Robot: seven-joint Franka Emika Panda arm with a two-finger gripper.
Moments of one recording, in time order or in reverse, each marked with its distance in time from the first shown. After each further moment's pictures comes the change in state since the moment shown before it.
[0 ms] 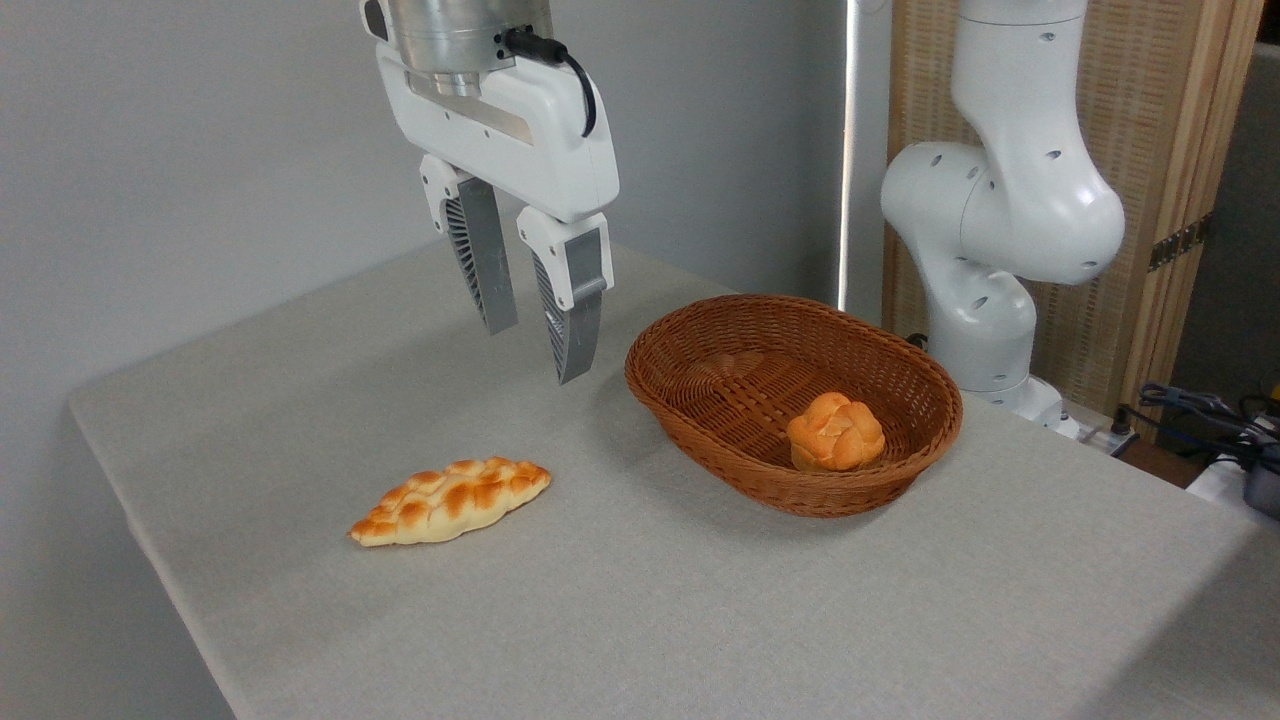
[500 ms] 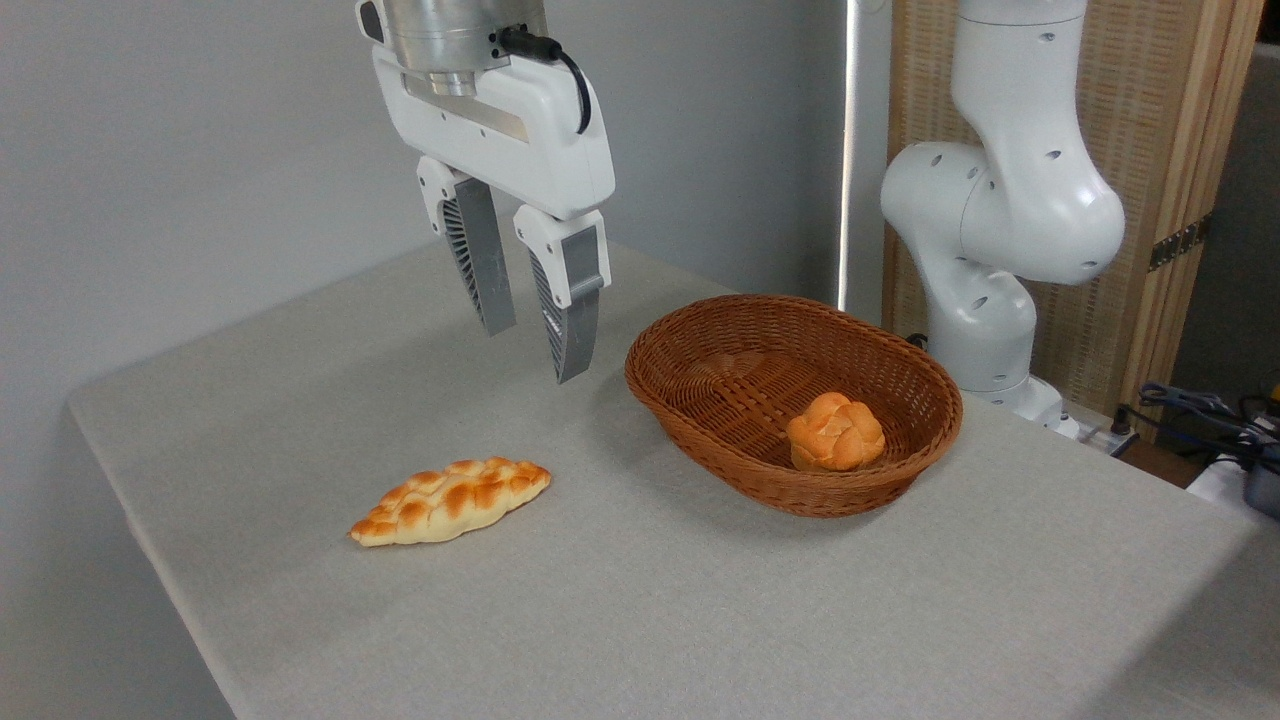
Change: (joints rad) arm 0.001 0.001 -0.011 0.001 0.014 0.001 -0.017
